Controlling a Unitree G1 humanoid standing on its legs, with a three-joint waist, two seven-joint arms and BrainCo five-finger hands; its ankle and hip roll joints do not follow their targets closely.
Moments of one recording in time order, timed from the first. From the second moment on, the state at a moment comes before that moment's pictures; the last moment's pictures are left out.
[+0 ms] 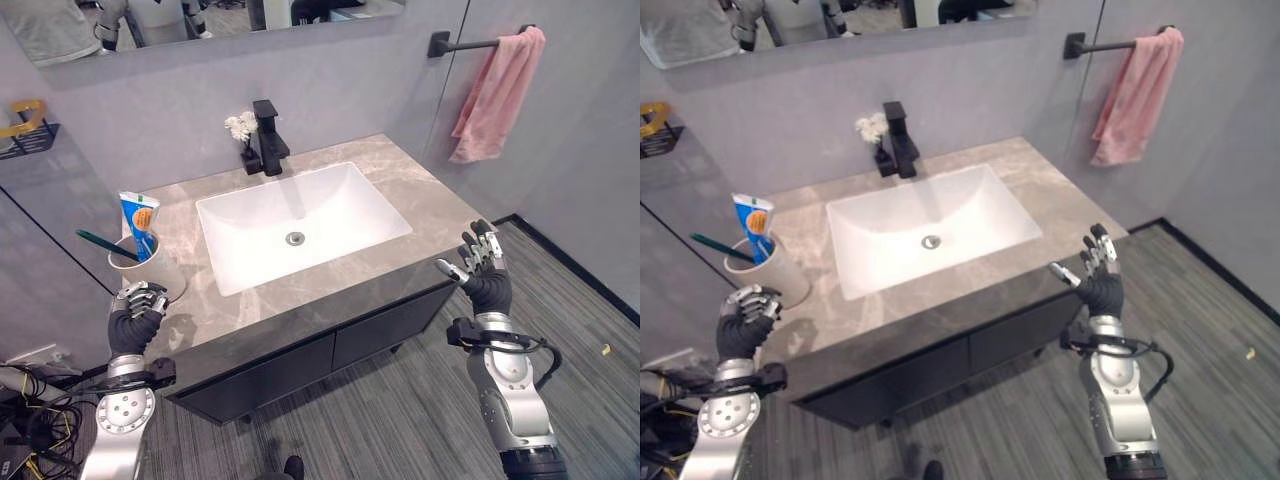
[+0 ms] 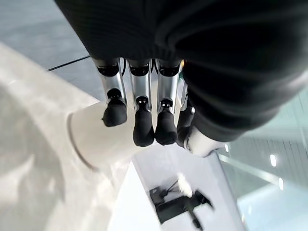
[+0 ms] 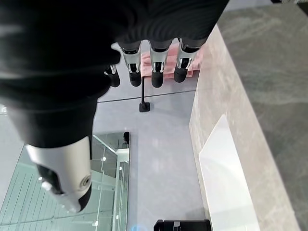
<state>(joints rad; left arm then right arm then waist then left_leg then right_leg) 0.25 0.46 0.19 -0.10 0.01 -0.12 0.29 0.00 -0.28 -0.01 -0.12 0.30 -0.12 -0.17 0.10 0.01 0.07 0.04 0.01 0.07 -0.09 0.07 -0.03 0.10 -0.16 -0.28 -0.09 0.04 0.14</state>
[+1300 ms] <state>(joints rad) 0.35 0.71 0.17 -0.01 0.49 -0.11 0.14 0.00 -0.29 -0.01 -0.10 0.38 -0.12 -0.13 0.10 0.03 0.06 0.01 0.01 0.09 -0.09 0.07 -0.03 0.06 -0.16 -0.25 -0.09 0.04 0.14</state>
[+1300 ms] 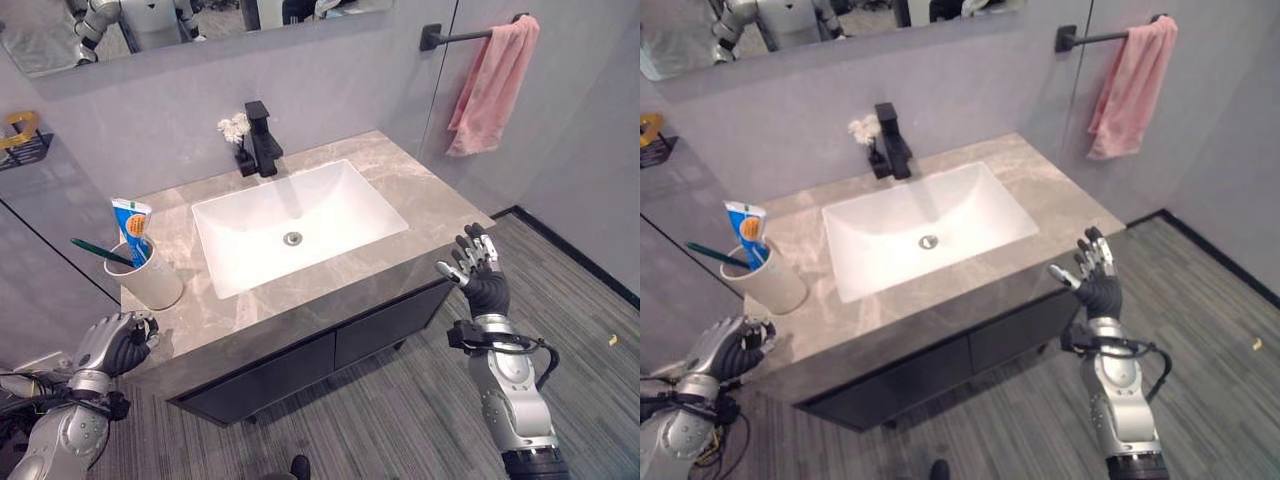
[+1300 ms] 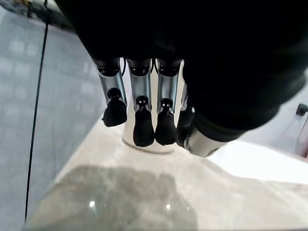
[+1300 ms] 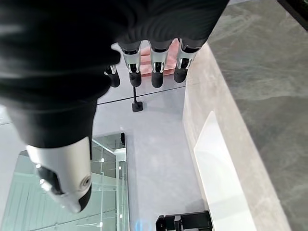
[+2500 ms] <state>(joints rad) 0.26 0.75 0.19 0.06 0.49 -0.08 0.19 0.00 -0.29 0.01 -0.09 0.38 -0.12 -0.13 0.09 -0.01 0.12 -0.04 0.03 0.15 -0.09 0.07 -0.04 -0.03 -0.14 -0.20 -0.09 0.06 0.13</state>
